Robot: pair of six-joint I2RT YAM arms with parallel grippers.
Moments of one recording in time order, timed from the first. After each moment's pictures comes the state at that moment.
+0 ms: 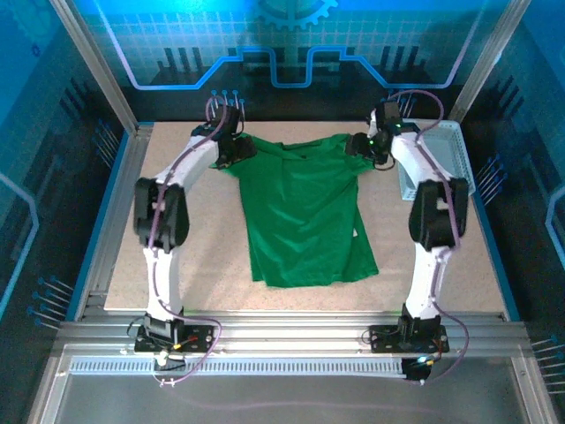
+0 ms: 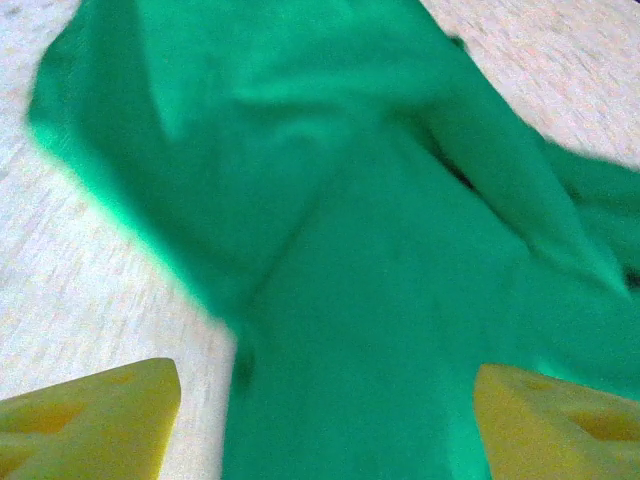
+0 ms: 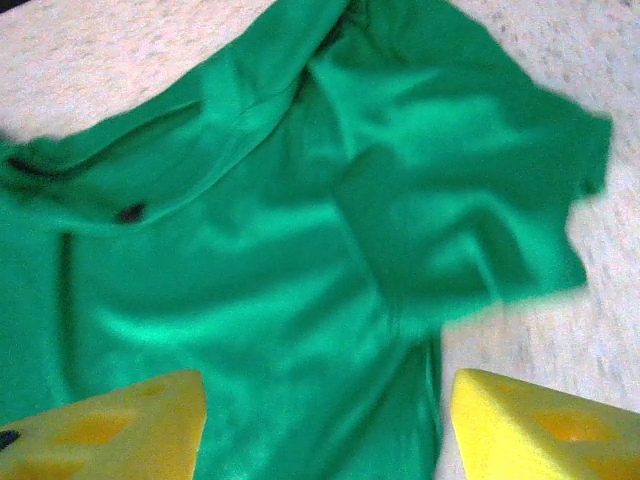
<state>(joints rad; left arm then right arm) -0.24 2.03 1.77 -0.72 -0.06 -0.61 0.09 2.00 1.73 -0.72 -0.21 0.34</state>
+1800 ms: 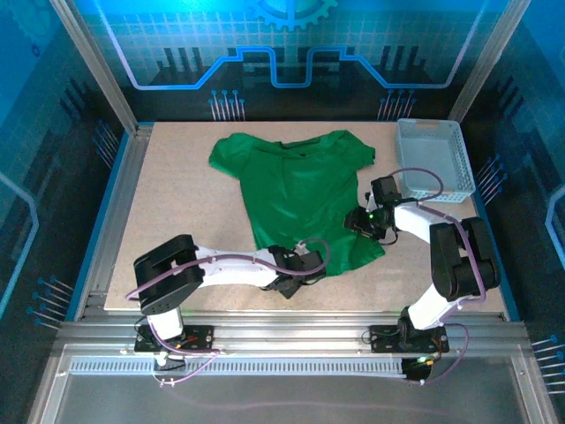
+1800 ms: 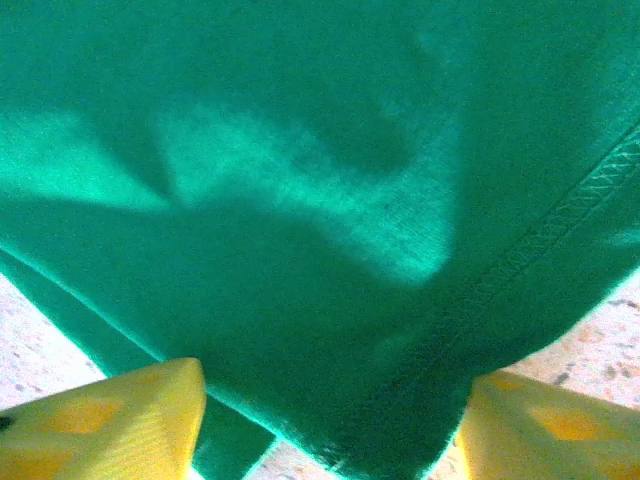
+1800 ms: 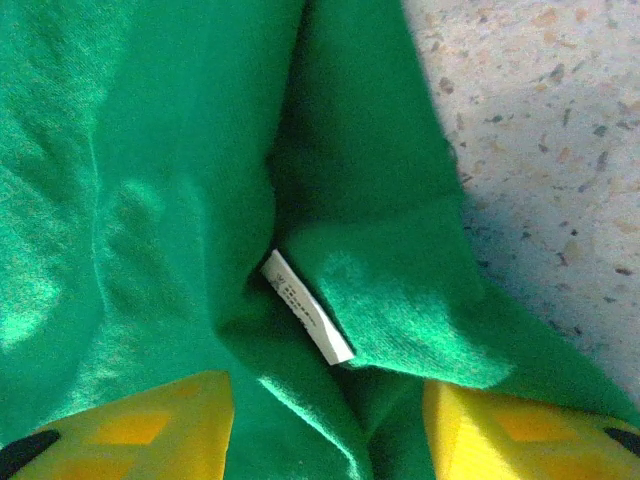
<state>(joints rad) -1.14 1.78 1.06 -0.73 -0.39 -0.44 0.16 1.63 0.84 -0.40 -0.29 0.50</state>
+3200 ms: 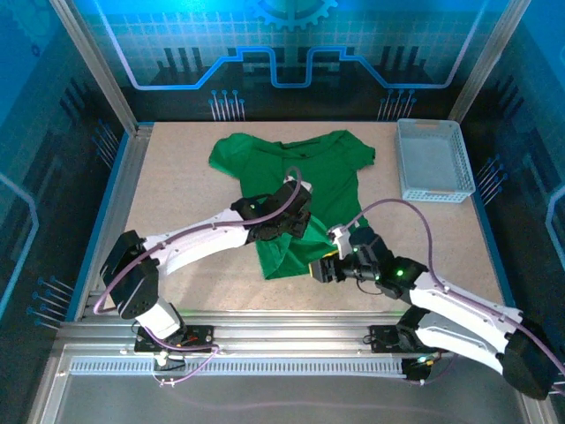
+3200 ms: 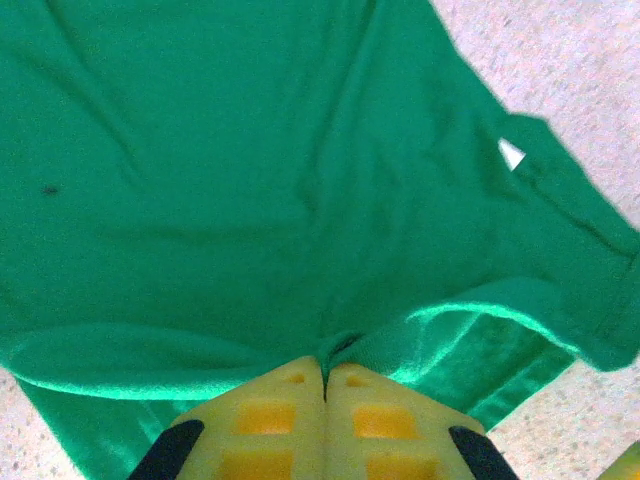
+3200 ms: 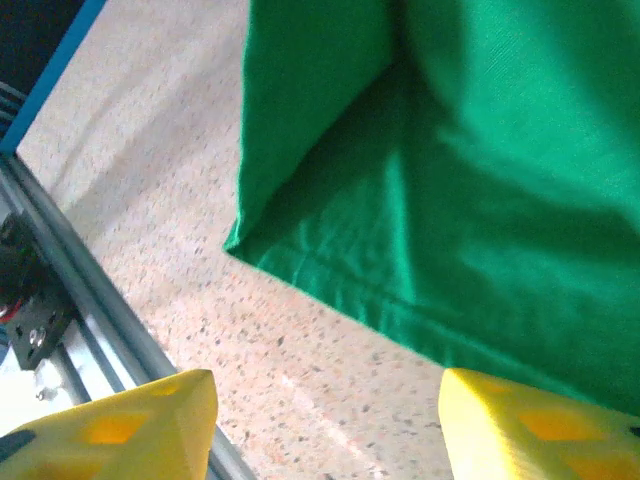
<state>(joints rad) -0.86 1.61 1.28 -0.55 -0.20 -0.44 0.79 0.93 0.44 -0.20 -0.23 0.46</state>
